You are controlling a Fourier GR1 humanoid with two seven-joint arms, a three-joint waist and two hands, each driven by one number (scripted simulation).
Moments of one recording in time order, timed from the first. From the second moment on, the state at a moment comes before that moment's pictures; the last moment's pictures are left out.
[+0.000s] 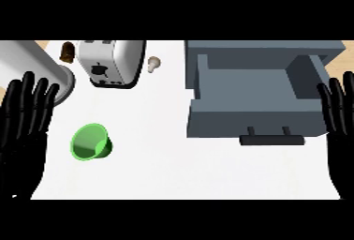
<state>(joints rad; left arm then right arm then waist) -0.01 0.10 -0.02 -2.10 0.02 0.00 -0.01 -0.01 -0.07 -0.02 -2.10 0.01 0.00 -0.02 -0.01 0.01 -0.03</state>
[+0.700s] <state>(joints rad) -0.02 0.36 0.12 -1.77 0.64 -0.53 0.02 -0.06 -0.12 0.03 -2.04 -0.03 0.09 0.10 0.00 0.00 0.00</state>
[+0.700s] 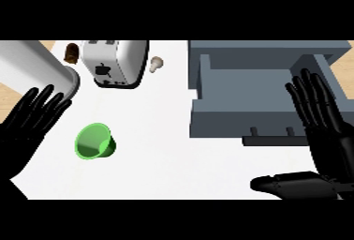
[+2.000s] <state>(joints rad) -0.33 0.38 0.17 -0.72 0.06 -0.63 -0.55 -0.24 -0.16 -0.07 -1.90 -0.08 0.15 0.12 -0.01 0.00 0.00</state>
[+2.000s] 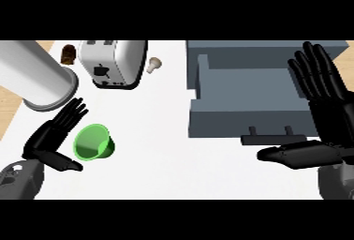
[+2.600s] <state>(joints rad) -0.43 0.39 0.13 -0.37 -0.08 -0.49 -0.80 -0.30 -0.18 -0.10 -1.86 -0.11 0.16 0.12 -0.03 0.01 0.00</state>
